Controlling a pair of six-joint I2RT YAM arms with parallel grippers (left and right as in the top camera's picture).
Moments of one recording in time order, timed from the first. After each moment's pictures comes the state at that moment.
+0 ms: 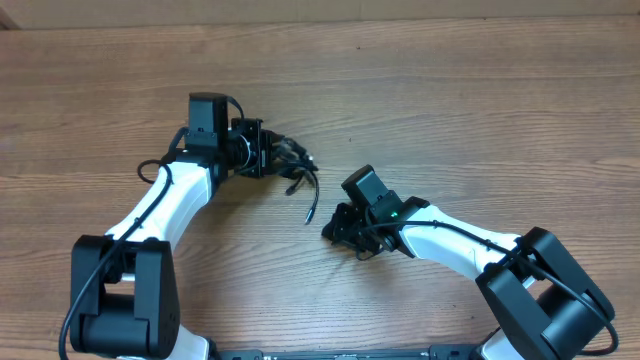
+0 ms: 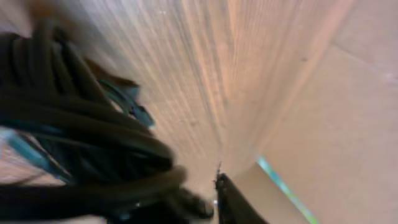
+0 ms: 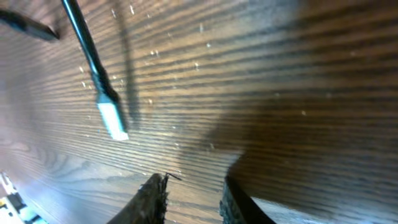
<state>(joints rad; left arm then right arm) -0.11 1.71 1.02 -0.23 0.52 -1.61 0.68 1.73 0.82 -0.22 -0.35 1.01</state>
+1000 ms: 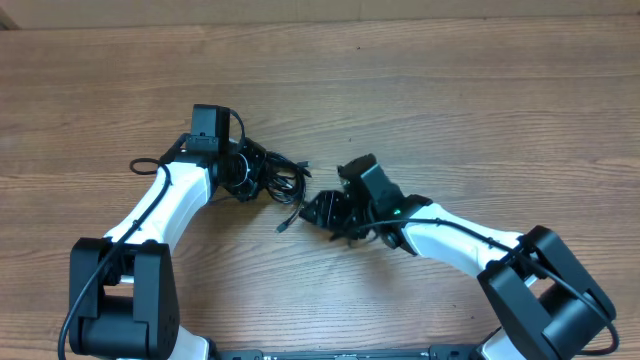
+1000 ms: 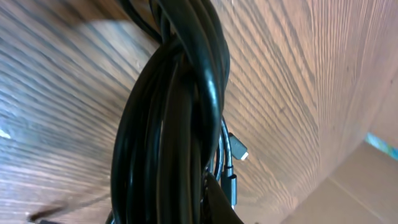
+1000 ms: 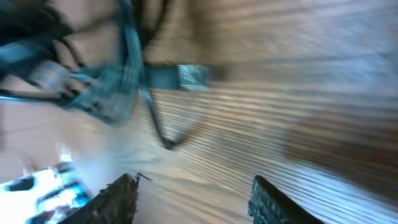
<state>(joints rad) -0.11 1.70 1.02 -0.47 0.49 -1.12 0.65 1.73 0.82 0.01 -0.48 0.99</state>
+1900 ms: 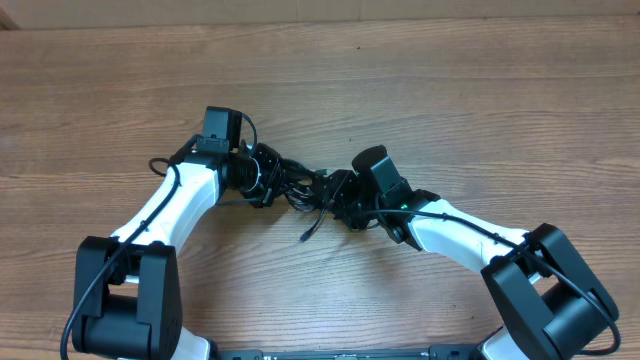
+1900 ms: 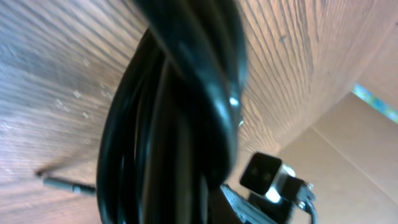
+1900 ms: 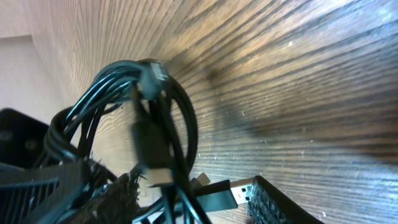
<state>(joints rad) -0.16 1.70 1.02 -0.50 0.70 -1.18 0.61 1.73 0.82 0.07 -0.35 1.33</state>
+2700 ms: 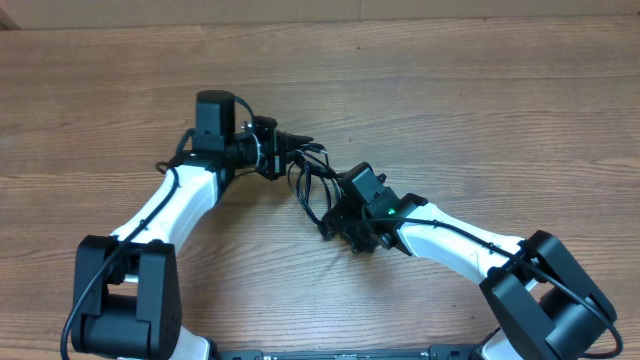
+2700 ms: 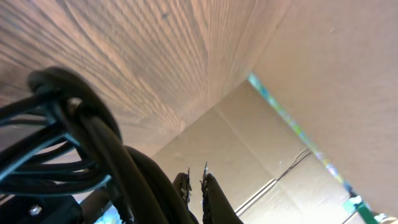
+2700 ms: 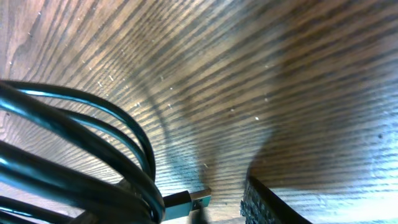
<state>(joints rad) -0.13 1.70 1.00 -0.04 0.86 -1.70 0.69 1.72 0.86 -0.30 -0.22 1.34</state>
